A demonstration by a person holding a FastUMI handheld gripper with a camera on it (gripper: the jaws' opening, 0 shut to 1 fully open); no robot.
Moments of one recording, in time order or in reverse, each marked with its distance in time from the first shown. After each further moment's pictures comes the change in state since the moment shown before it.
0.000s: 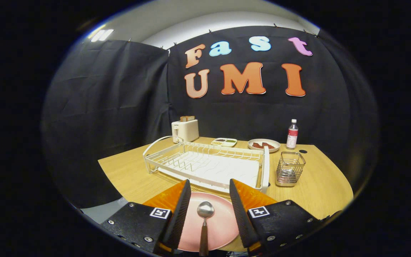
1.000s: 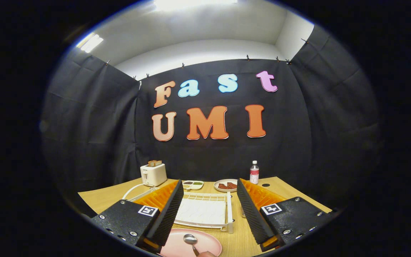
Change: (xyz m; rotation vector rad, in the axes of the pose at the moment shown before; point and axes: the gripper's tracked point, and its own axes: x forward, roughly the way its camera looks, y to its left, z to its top) arm -0.044 -0.028 0.121 0.029 -0.304 -0.272
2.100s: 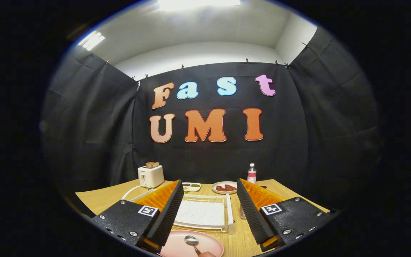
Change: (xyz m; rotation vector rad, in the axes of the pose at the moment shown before) arm -0.003 0.004 0.007 -0.020 -0.022 -0.046
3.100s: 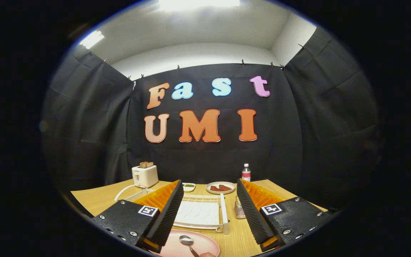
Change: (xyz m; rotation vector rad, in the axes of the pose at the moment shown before) arm -0.002 -0.013 -0.010 -0.003 -0.008 -0.043
